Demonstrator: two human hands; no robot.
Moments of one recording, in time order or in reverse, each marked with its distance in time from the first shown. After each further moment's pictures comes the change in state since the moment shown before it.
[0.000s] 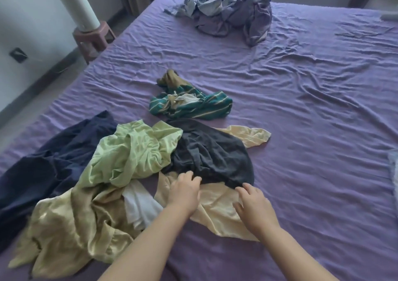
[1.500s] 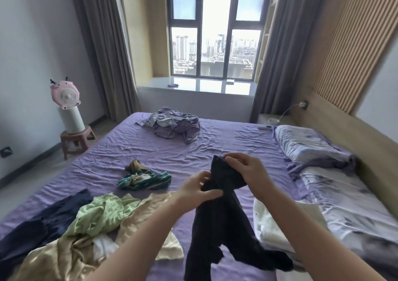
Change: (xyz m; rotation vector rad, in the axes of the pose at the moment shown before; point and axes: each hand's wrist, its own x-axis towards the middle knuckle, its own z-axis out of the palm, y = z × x) left_hand -0.265 0.279 -0.304 -1.069 0.096 0.494; right_hand -0.325 0.050 -0.404 1.117 0.550 -0.221
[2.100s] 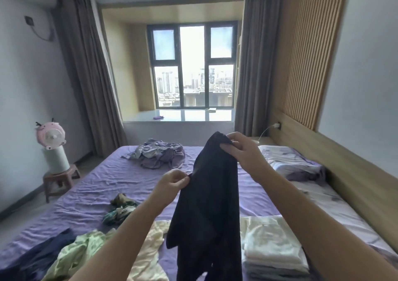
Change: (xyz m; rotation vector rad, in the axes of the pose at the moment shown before) left_hand -0.018 0.092 0.018 0.093 0.229 0.140; right_hand -0.024 -0.084 -0.094 0.009 -0.008 -0.258
